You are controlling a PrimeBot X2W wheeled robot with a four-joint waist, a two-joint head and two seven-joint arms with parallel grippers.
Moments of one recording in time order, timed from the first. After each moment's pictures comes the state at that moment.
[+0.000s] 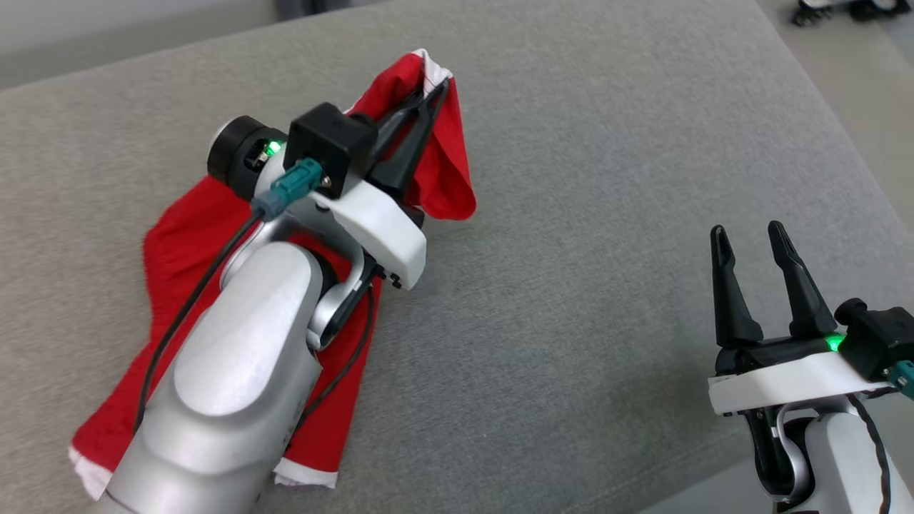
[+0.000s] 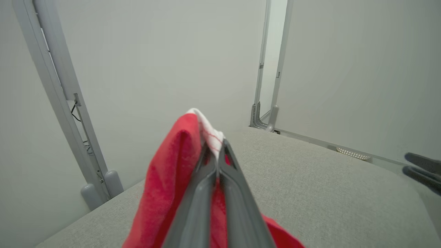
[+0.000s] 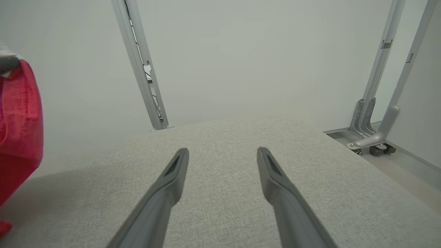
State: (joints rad) left arm -0.70 0.10 -0.47 0.25 -0.29 -0.09 0.01; right arm -0.24 -0.05 0.04 0.18 0.26 0.13 -0.26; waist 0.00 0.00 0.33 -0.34
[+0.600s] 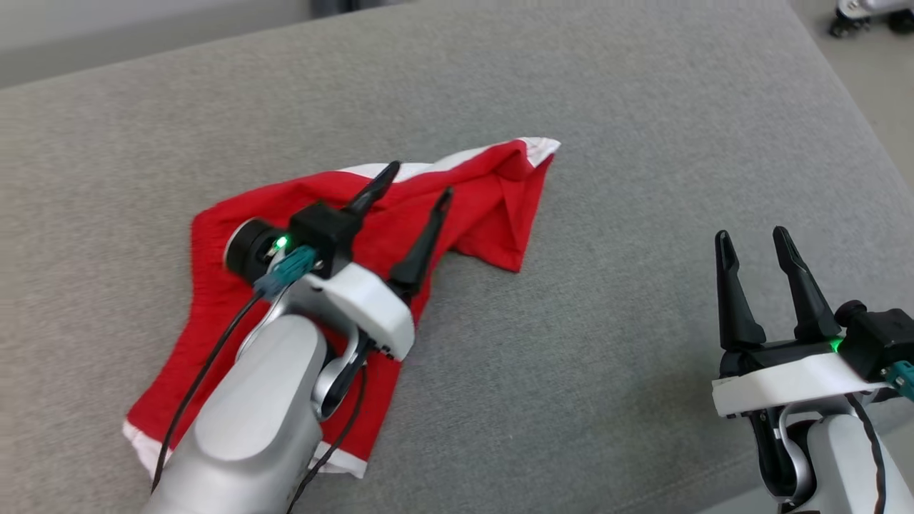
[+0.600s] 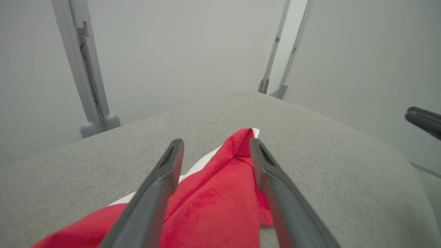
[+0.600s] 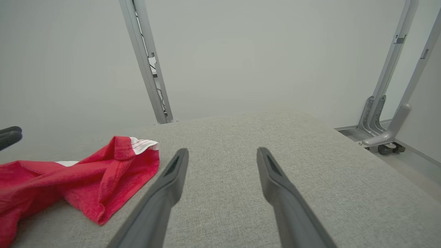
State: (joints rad) left arm -0.64 0.09 -0.53 0.48 -0.36 -0.11 -0.15; right arm -0.25 -0.05 0.03 0.20 0.25 0.13 -0.26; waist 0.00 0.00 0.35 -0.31
